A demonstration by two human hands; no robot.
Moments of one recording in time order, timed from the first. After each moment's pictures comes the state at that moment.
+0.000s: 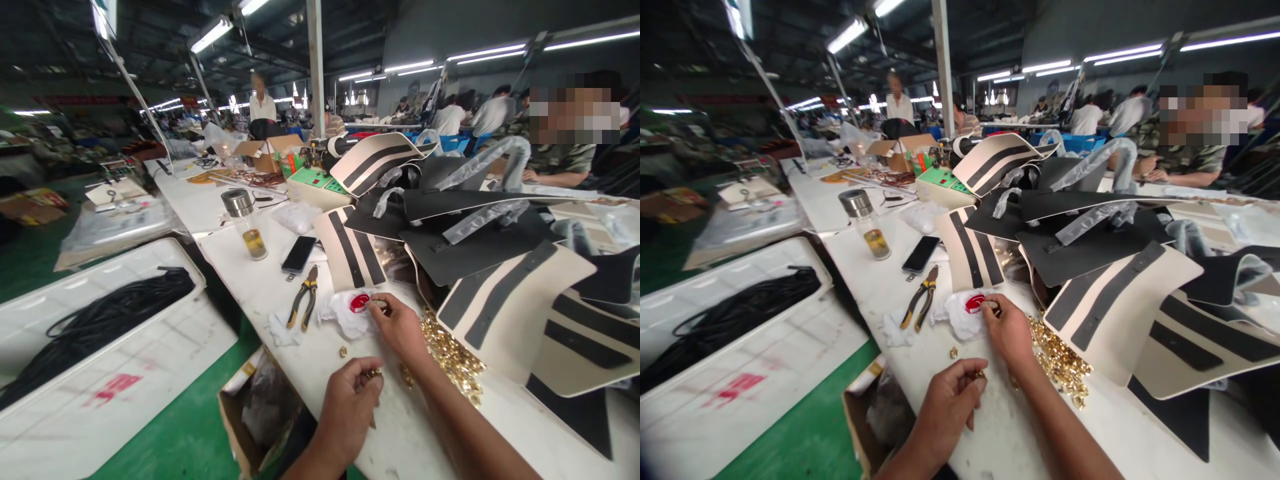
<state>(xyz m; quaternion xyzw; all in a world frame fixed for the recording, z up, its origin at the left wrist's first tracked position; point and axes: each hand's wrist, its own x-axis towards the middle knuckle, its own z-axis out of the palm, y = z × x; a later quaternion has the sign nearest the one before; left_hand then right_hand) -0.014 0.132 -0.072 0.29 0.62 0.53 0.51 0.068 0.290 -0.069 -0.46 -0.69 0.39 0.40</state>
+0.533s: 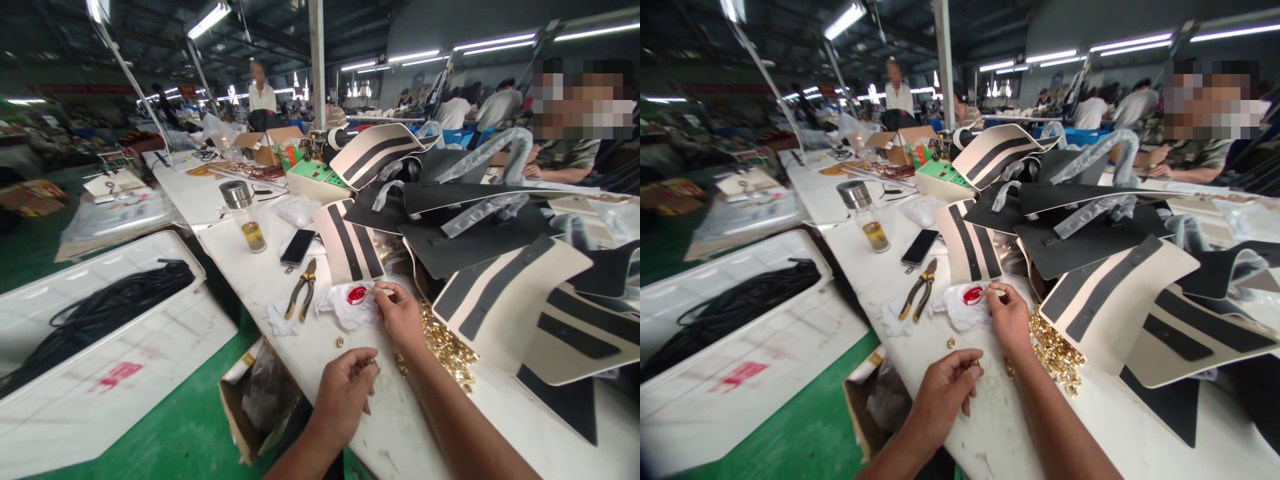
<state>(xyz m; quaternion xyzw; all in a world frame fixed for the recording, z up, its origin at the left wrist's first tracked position) -0.012 0.129 -0.068 0.29 0.61 0.54 0.50 0.070 0.296 -0.076 -0.45 -0.59 0.49 0.46</state>
